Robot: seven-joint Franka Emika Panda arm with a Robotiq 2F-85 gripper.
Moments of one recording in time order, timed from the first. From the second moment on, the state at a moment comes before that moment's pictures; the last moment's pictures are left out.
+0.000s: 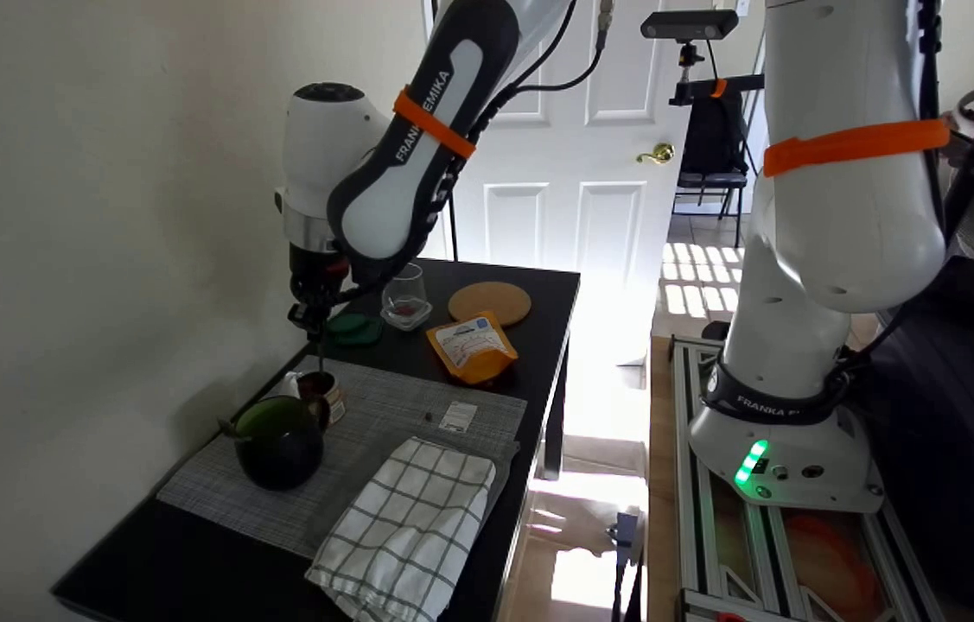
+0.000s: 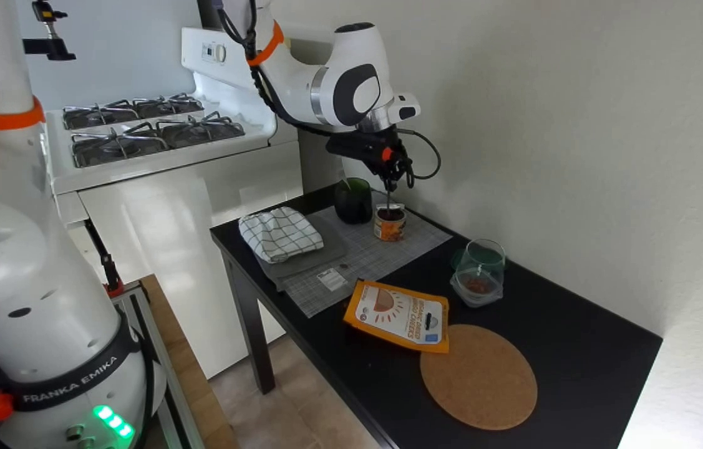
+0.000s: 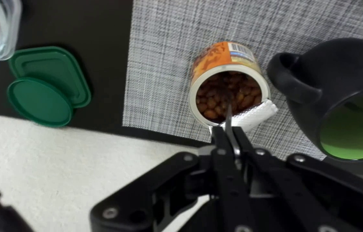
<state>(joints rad) 0.01 0.22 0.09 -2.28 -0.18 2.85 0.04</state>
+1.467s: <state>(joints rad) -0.25 0.34 0.15 -2.05 0.66 2.46 -0.51</state>
